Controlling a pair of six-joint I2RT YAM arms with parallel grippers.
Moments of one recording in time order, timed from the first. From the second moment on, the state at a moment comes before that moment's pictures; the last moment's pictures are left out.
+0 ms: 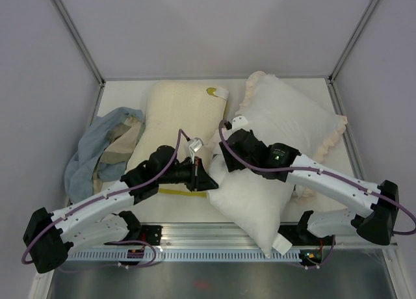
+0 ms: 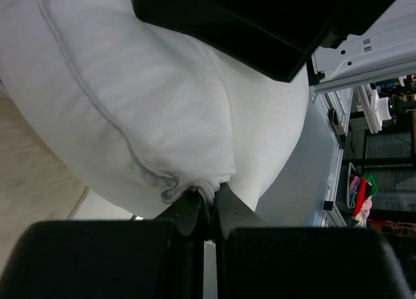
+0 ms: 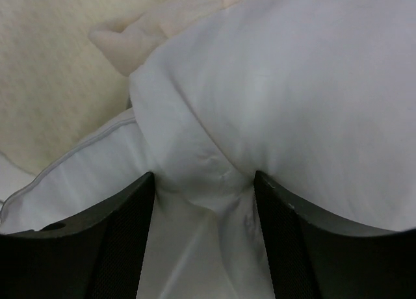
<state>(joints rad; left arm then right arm) -0.86 0.95 0.61 -0.05 0.48 -0.69 0.98 1.26 1.16 -0.72 0.38 0.41</state>
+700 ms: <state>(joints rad) -0.86 0.78 0.54 -0.06 0.45 -0.69 0.85 1.52 1.39 -0.70 0.73 0.45</state>
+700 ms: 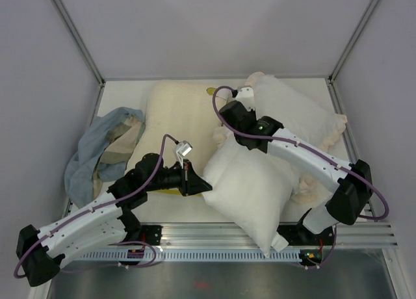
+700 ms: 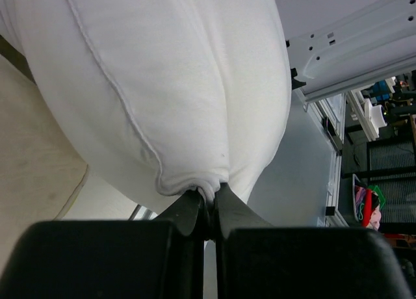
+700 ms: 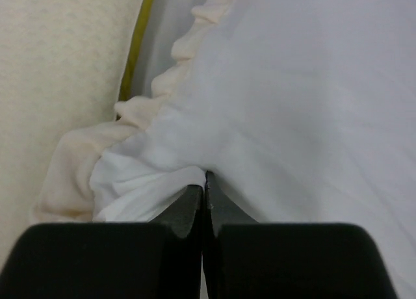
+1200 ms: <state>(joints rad) -0.85 0.62 0.57 -0.18 0.29 -0.68 0.34 1.56 1.48 -0.74 0.52 0.47</state>
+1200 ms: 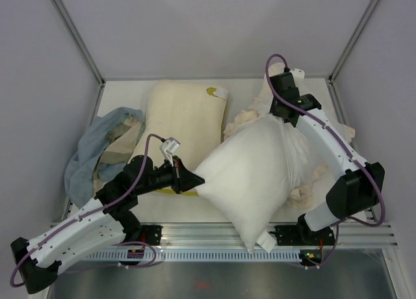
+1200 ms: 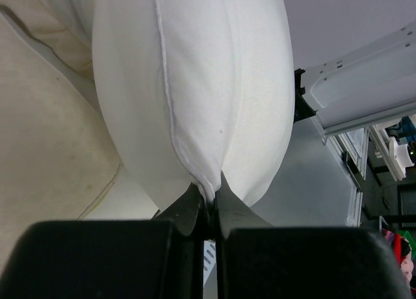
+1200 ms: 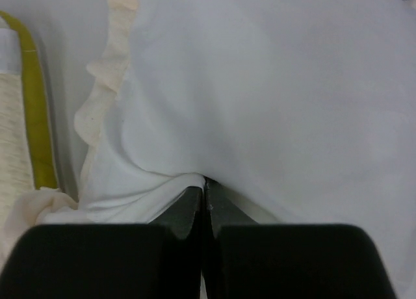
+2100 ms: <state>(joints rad) -0.25 1.47 1.46 -0.59 0.37 -0.52 0.30 1.34 1.25 -0.50 0.24 0.39</state>
